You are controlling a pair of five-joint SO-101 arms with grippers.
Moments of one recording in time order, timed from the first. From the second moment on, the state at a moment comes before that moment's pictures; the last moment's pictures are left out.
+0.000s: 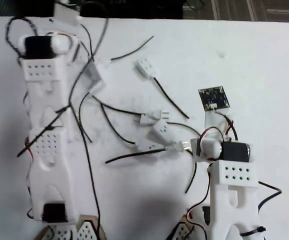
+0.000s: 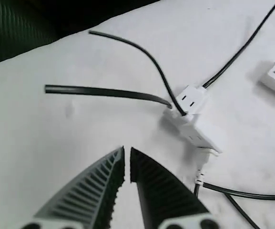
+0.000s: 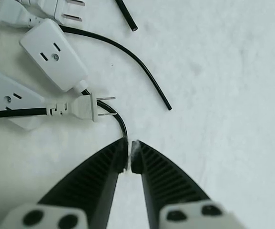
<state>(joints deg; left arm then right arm) -8.3 52.2 -93.8 101.9 -20.4 1.4 -48.7 53.1 70.8 15.9</state>
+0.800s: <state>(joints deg) -26.8 21.1 -82.2 102.5 -17.5 -2.1 -48.7 54.4 70.3 15.9</state>
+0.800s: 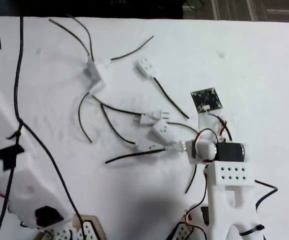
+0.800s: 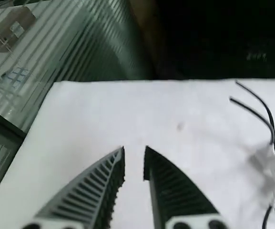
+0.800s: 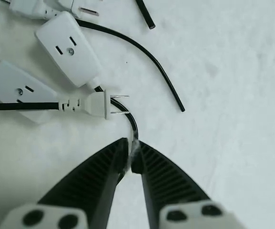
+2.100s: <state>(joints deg) -23.4 -46.8 49.8 67.8 -18.9 -15.4 -20.7 44.3 67.7 56.3</state>
